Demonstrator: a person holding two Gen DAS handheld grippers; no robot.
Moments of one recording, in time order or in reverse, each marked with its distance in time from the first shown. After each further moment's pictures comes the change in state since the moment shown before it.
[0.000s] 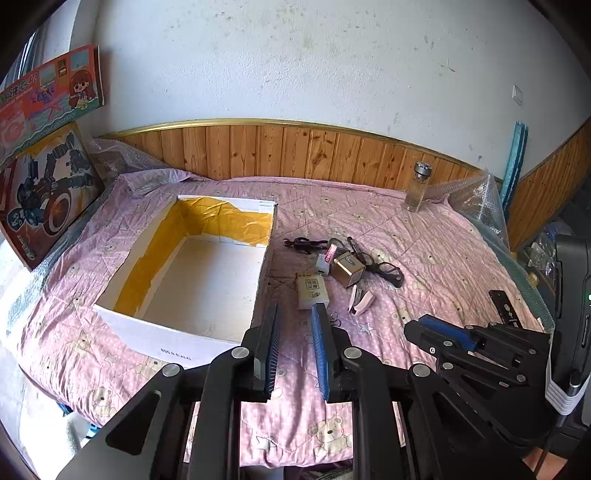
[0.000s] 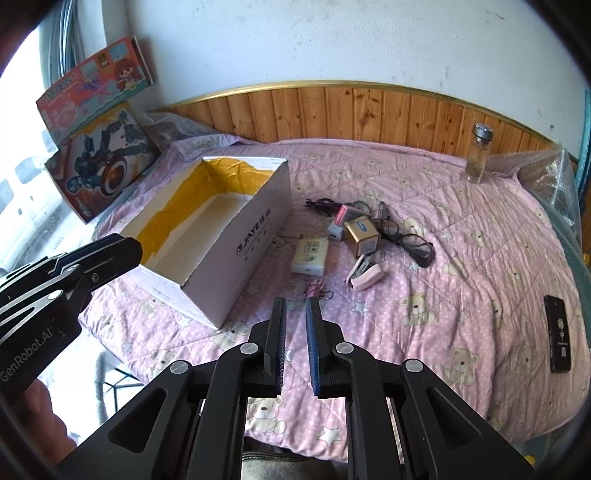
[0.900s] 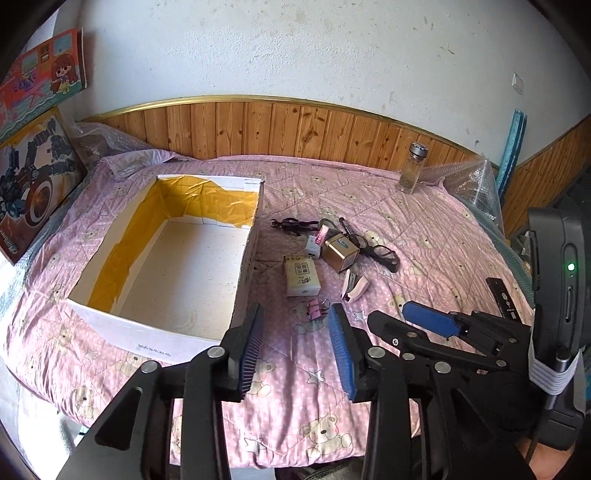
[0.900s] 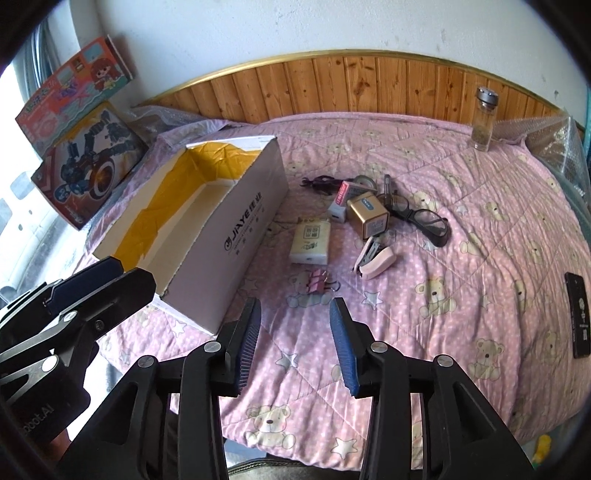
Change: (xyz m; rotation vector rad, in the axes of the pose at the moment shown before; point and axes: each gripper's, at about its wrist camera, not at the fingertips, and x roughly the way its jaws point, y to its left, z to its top) left arm 0.043 0.002 0.000 -0.006 0.091 -0.053; right arm 0.059 -0.018 0.004 0.094 0.112 0.026
